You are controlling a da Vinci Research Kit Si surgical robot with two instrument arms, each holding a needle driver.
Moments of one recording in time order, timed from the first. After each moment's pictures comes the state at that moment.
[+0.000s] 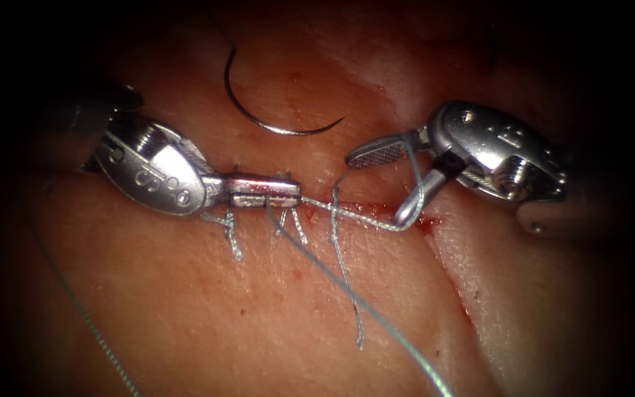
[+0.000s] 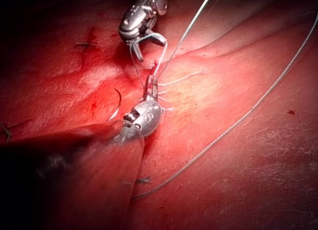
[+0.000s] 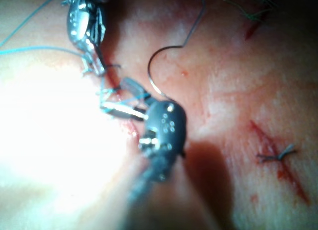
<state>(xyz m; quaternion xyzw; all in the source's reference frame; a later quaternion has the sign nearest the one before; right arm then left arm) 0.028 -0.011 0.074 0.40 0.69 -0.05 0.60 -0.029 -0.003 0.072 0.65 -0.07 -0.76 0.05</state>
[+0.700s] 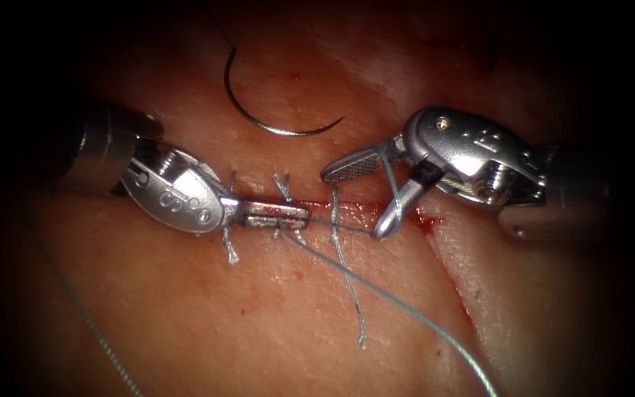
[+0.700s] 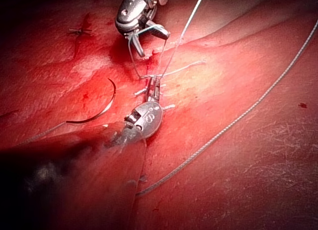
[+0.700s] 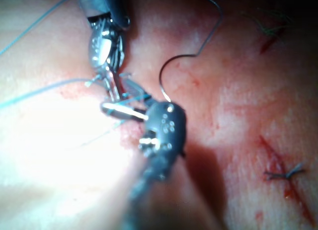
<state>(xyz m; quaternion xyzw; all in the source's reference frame) 0.030 -0.012 0.074 0.40 0.69 -0.06 0.60 -0.030 -0.005 0.077 0.63 -0.05 -0.78 0.05</state>
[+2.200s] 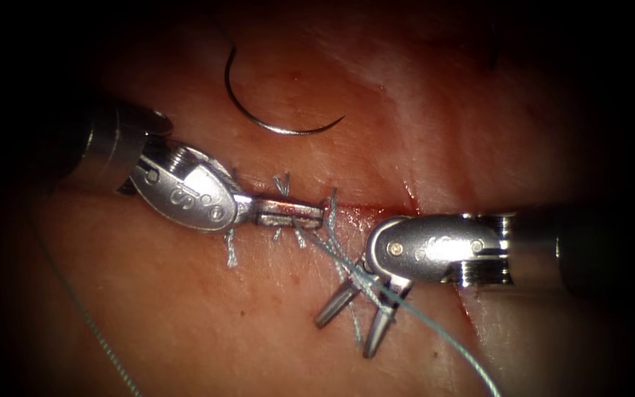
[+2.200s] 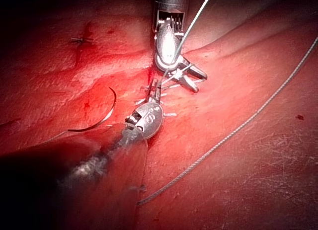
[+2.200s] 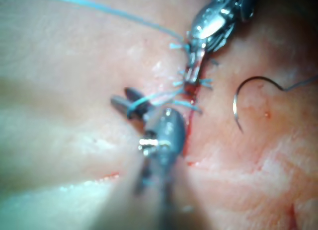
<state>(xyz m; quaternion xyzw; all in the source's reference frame) 0.032 -0.023 0.078 0.45 0.52 -0.29 0.66 -0.031 -0.004 0.075 0.63 -0.03 -0.78 0.05</state>
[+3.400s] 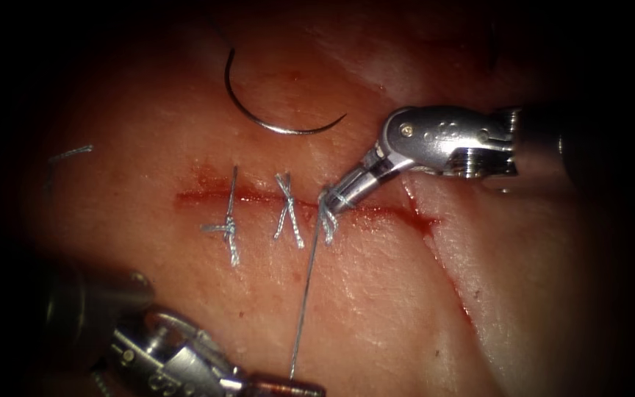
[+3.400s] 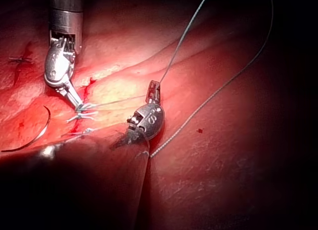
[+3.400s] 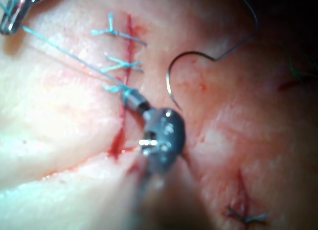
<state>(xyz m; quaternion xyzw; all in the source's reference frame) 0.031 -0.010 0.082 0.35 0.59 -0.08 0.72 -0.032 -0.018 0.065 0.63 -0.02 -0.77 0.06</state>
